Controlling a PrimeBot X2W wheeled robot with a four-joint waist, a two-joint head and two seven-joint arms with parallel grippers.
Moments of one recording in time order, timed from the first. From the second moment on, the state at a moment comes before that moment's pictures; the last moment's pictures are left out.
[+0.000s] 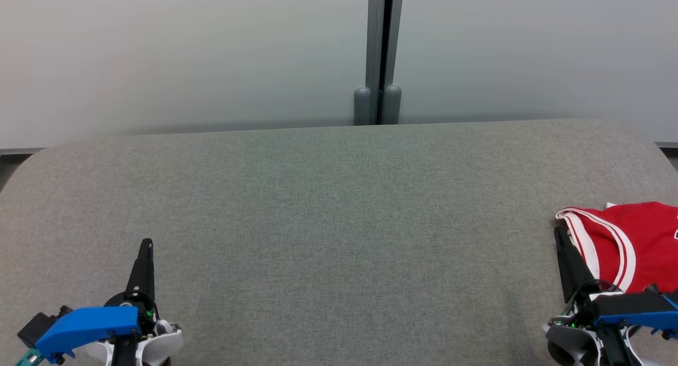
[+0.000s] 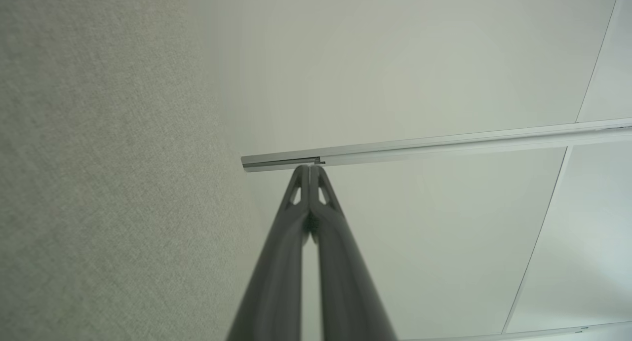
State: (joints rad) left arm -0.09 0.06 0.10 0.27 -1.50 -0.13 0.08; right arm -0.12 -0.04 -0.11 0.27 1.48 0.13 0.08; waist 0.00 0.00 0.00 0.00
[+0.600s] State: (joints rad) left arm -0.10 0.05 0.11 0.25 -1.61 -0.13 0.11; right arm -0.12 -0.05 -0.11 0.25 1.61 0.13 0.11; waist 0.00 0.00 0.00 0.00
